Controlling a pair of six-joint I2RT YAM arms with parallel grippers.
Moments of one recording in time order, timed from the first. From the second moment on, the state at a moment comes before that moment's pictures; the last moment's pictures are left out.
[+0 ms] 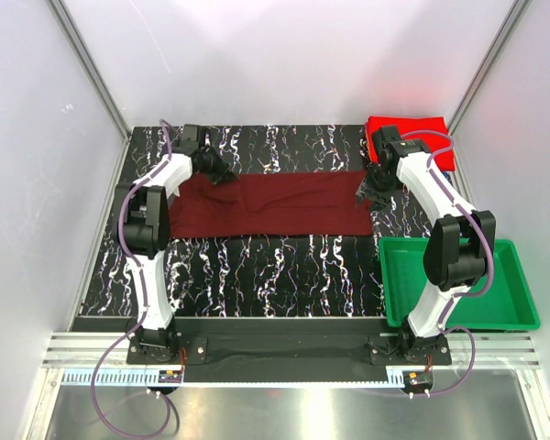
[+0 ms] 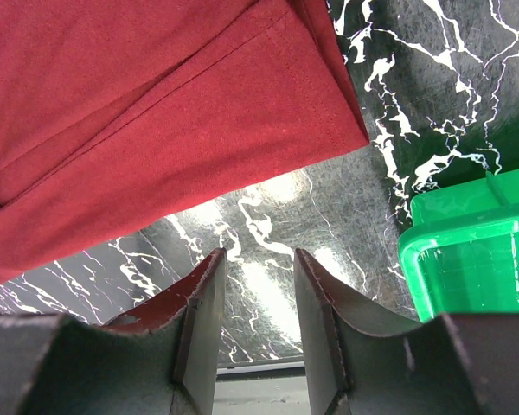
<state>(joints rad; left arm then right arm) -0.13 2.10 1.60 -0.43 0.33 -0.81 0.18 1.79 1.57 -1.04 -0.01 0.68</state>
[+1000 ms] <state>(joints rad) 0.00 1.92 1.57 -0.66 0.12 -0.62 0.42 2.16 1.99 -0.71 -0.35 0.67</state>
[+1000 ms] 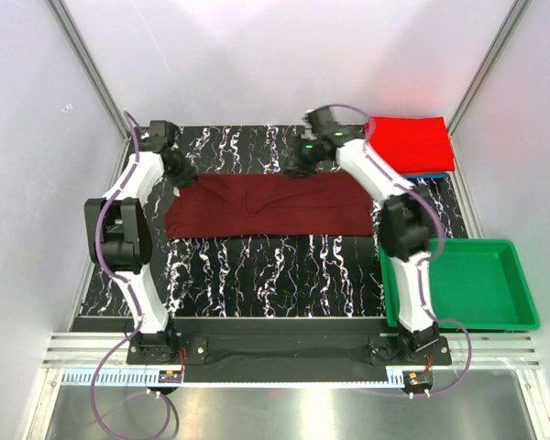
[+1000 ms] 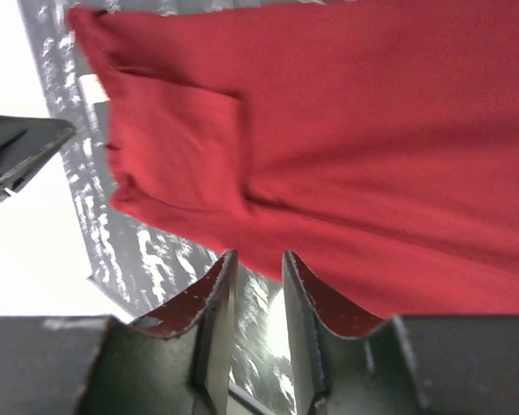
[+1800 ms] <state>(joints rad) 0.13 1.76 1.24 -0.75 -0.08 -0.66 0.54 2.80 2.47 -0.36 -0.59 0.80</state>
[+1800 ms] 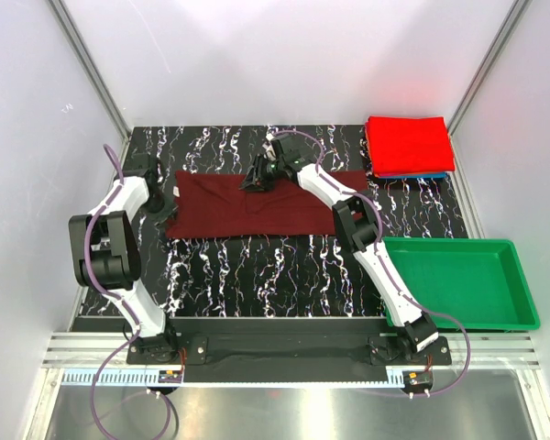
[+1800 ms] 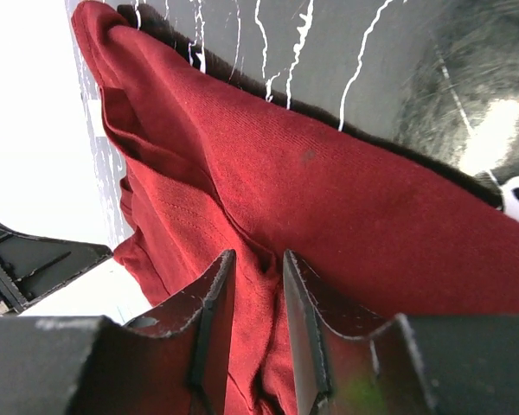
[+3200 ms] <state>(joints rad) 0.13 1.86 1.22 -0.75 -0.14 -0.68 0.55 2.68 2.32 -0.39 -0.40 0.75</state>
